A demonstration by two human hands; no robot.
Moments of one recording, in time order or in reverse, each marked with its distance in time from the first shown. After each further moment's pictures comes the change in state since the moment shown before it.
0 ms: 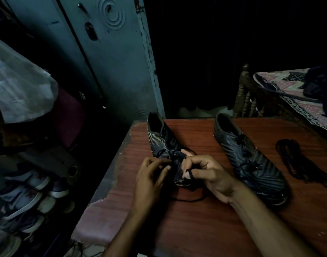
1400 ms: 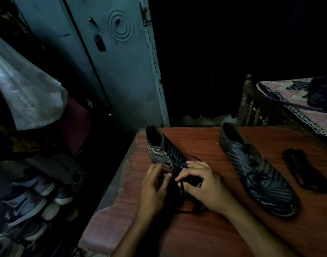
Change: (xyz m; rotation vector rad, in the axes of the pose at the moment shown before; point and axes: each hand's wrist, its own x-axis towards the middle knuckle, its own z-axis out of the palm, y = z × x) left_hand 0.003 -0.005 -0.003 -0.105 0.007 0.004; right_hand 0.007 0.026 0.018 -0.604 0.271 -0.121
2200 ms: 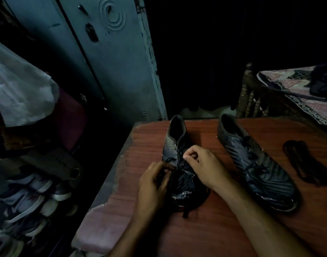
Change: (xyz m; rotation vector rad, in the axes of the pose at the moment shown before) left_hand -0.002 -0.001 0.009 0.104 -0.031 0.015; right_hand 0.039 0.014 -0.009 -0.202 0.095 0.225
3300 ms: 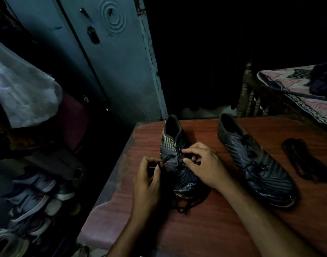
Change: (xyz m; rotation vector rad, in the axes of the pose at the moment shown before) left_hand -0.007 0.013 -0.012 -0.275 0.105 -0.160; right_hand -0.002 0.016 0.006 0.110 0.074 -0.207
